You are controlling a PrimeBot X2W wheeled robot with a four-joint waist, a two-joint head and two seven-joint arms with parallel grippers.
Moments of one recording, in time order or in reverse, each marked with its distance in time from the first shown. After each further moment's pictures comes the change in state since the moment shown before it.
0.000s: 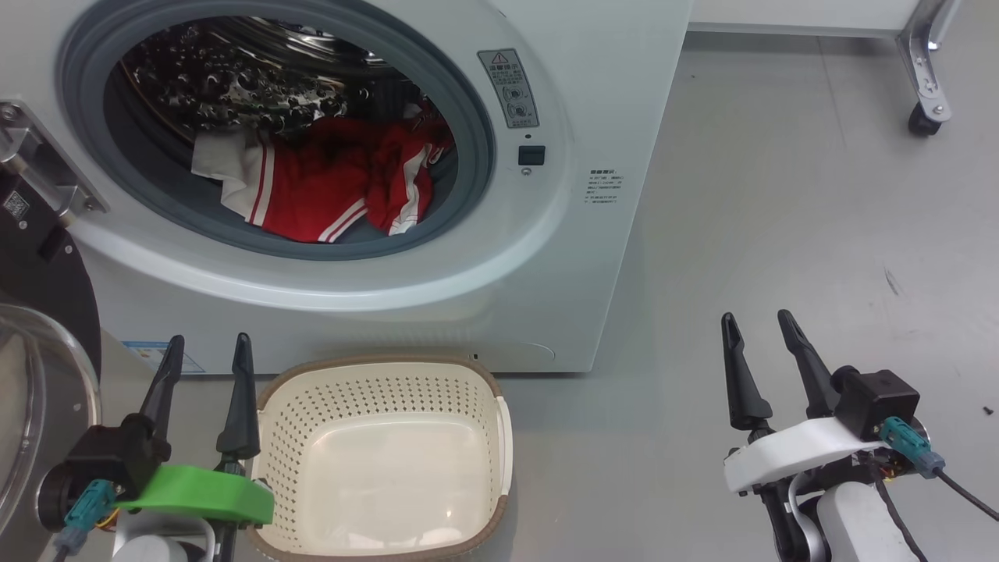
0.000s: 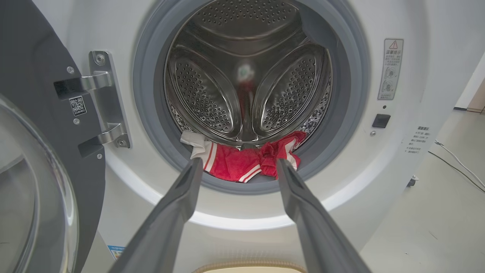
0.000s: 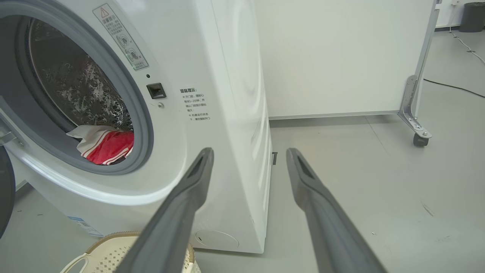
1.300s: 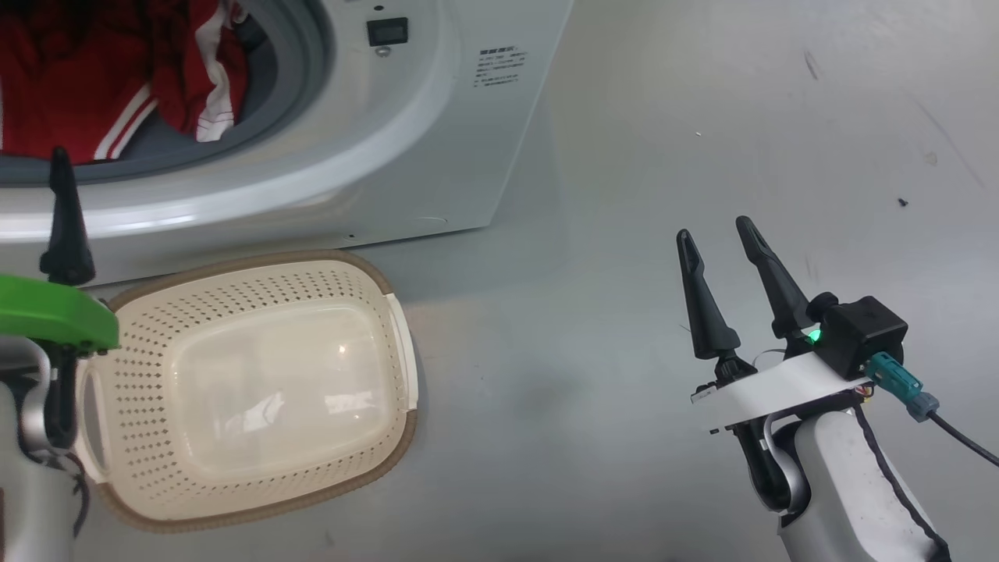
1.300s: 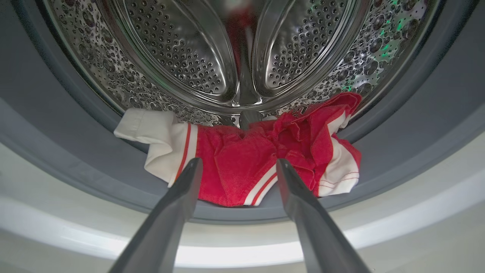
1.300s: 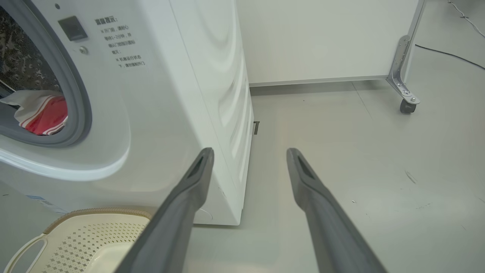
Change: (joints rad) left arm -0.333 0.150 0.135 0.017 -0.002 0.072 0.221; right arm -0.132 0.001 0.077 -0.094 -0.010 0.000 0.000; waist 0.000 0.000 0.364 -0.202
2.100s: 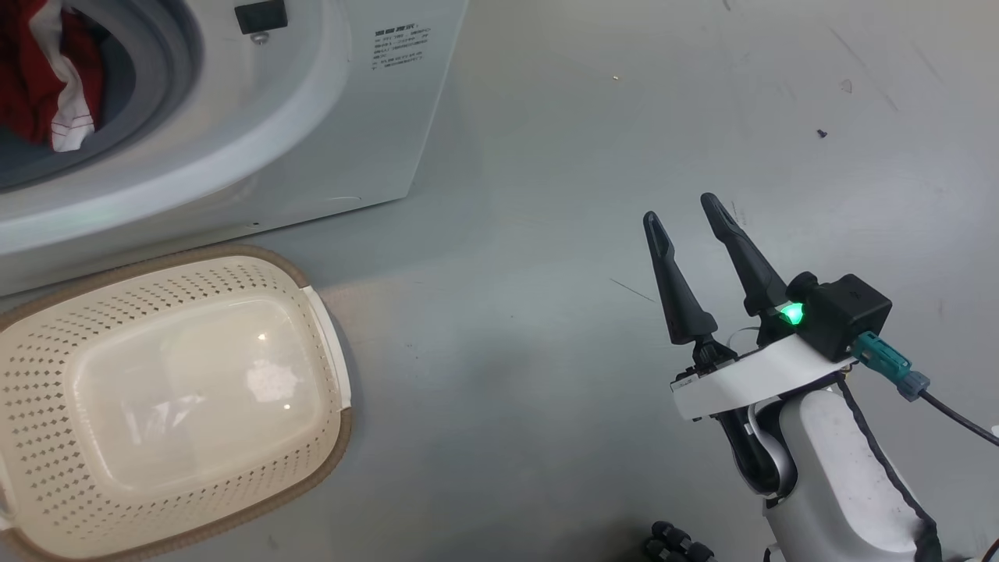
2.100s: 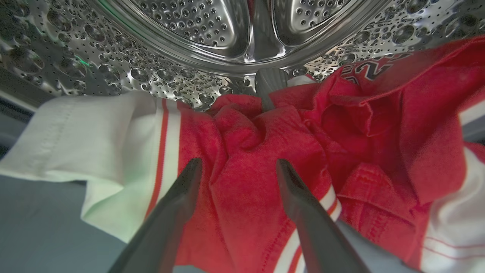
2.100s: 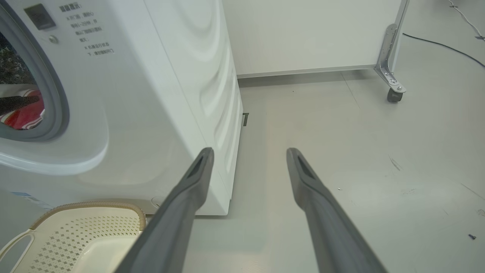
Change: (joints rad) left arm -0.280 0.142 0.013 0.252 0.071 0.064 0.208; right arm -0.055 0.009 0.045 0.001 0.028 0.000 -0.003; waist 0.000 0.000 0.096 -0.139
